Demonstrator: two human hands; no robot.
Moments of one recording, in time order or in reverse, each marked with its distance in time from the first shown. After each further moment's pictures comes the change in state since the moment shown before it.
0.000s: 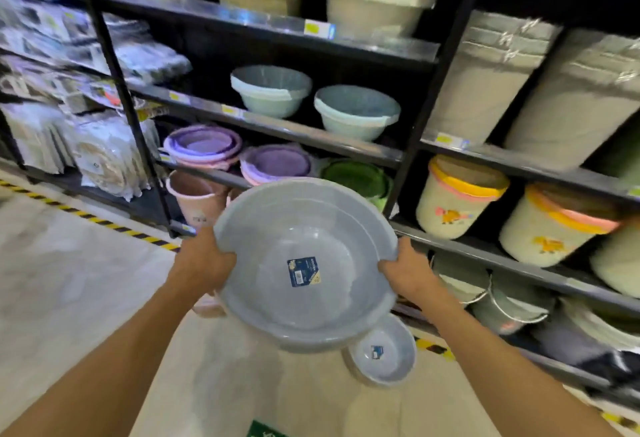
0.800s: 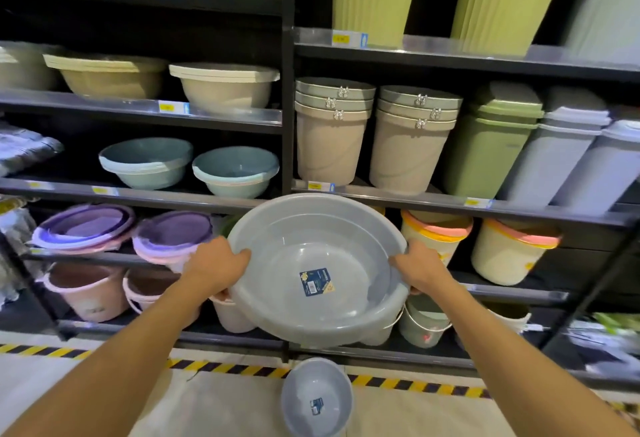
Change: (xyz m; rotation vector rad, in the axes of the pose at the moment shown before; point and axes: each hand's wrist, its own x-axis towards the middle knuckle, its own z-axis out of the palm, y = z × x) left_hand -0.027 0.287 0.086 0.070 -0.067 0.325; right_hand 0.011 0.142 -0.261 0.072 0.268 0.158
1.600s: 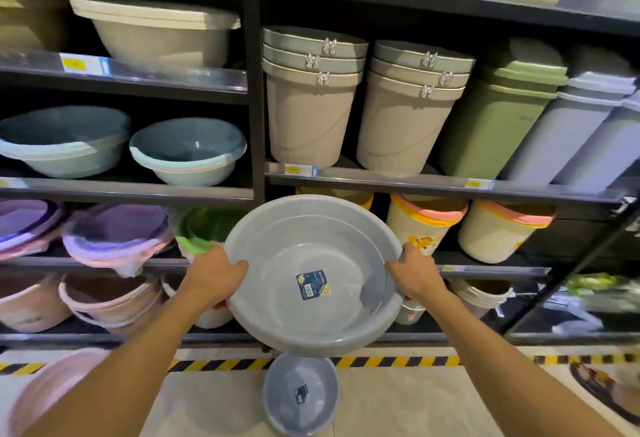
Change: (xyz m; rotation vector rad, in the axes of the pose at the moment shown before) left_hand 0.123 -0.002 0.102 -0.149 -0.249 0.013; right_hand 0.104 0.029 0.060 -0.065 0.034 0.139
